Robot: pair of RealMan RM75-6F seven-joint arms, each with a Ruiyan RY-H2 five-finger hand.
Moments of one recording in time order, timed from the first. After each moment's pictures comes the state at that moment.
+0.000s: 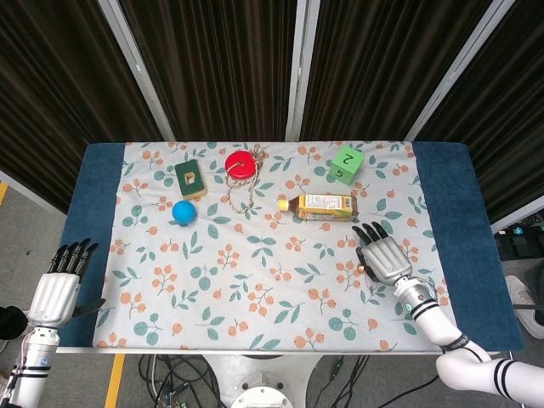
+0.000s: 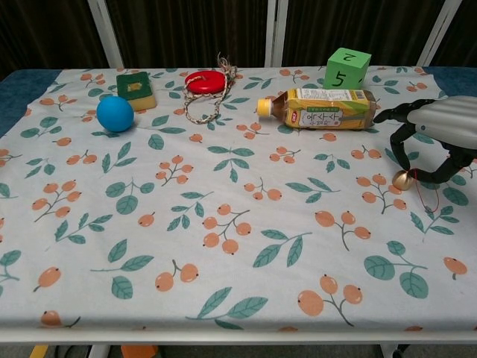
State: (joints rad) left arm -0.15 -1.33 -0.02 -1.42 1.52 1.44 0.02; right arm 0.61 -1.35 0.05 -1.48 -1.27 0.91 -0.37
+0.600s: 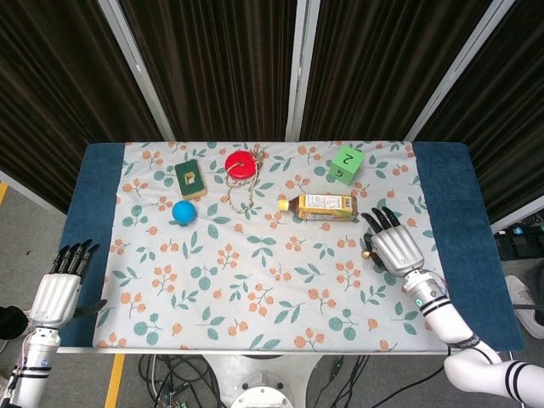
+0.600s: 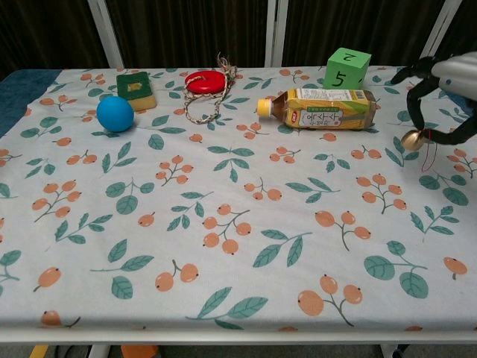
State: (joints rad) left arm -0.15 -1.33 -0.02 -1.42 1.52 1.44 0.00; right arm 0.59 -1.27 0.09 -1.54 -1.32 1.04 -0.31
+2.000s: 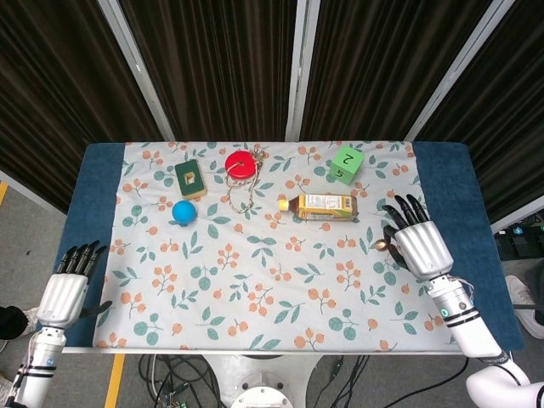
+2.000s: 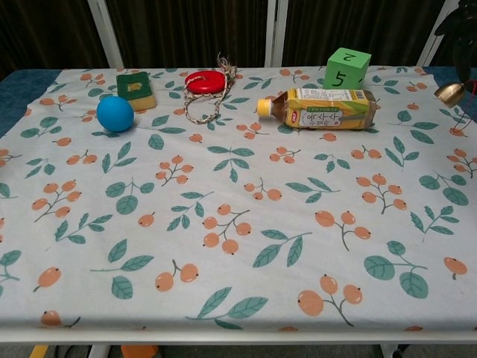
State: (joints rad) left arm -0.16 -1.33 -0.01 -1.44 1.52 1.42 0.03; right arm 0.48 -1.18 0.12 -1.63 -1.44 1.20 -0.30
